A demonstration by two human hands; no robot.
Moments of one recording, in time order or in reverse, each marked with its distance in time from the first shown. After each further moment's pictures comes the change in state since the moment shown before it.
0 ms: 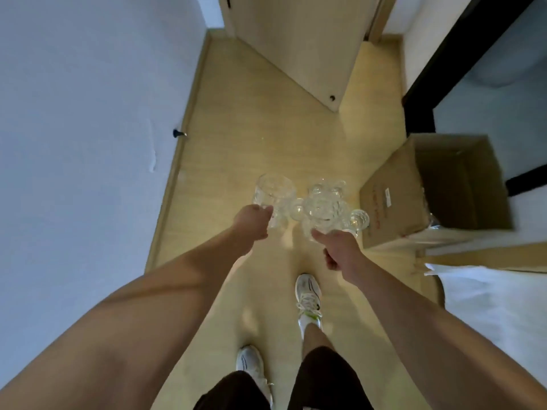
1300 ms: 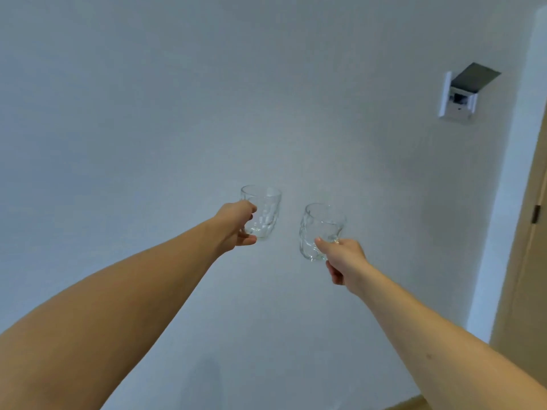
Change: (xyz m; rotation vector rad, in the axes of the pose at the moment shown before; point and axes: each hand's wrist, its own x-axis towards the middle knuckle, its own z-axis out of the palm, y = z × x) left_hand -0.600 0.137 -0.299 -0.773 1.219 0.529; right_hand -0.510 -0.357 0.168 -0.377 -0.811 -1.132
